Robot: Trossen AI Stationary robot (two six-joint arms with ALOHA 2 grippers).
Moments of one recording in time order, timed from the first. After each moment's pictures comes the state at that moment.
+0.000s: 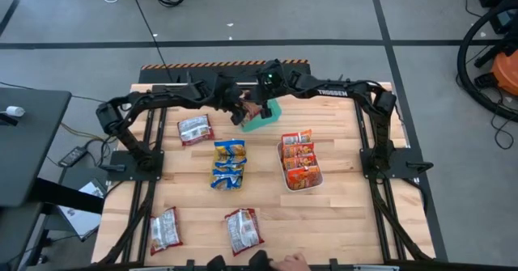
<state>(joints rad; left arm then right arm) 0.57 1.66 1.04 -0.17 0.15 -0.04 -0.48 1.94 1.48 -0.10 -0.33 -0.77</state>
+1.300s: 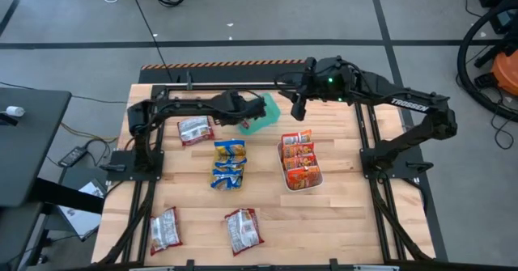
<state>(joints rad) 0.26 1.91 1.50 -0.88 -0.61 -1.49 -0.23 1.34 1.49 -0.59 0.17 -0.13</state>
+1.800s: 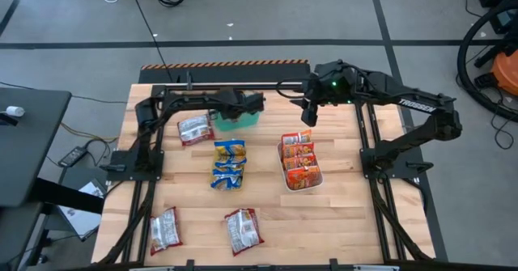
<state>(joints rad) 0.35 2.00 1.53 -0.97 -0.60 -1.41 -0.23 1.29 1.49 -0.81 0.16 -0.06</state>
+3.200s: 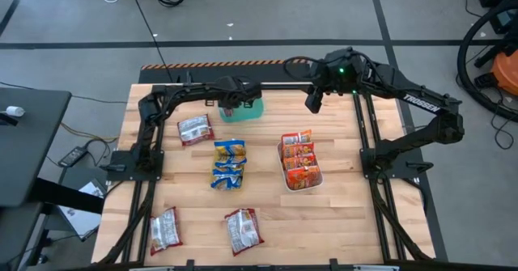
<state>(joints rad) 0.46 2.06 1.63 -1.07 -0.56 -1.11 -0.36 1.26 1.49 -0.81 0.16 -0.06</state>
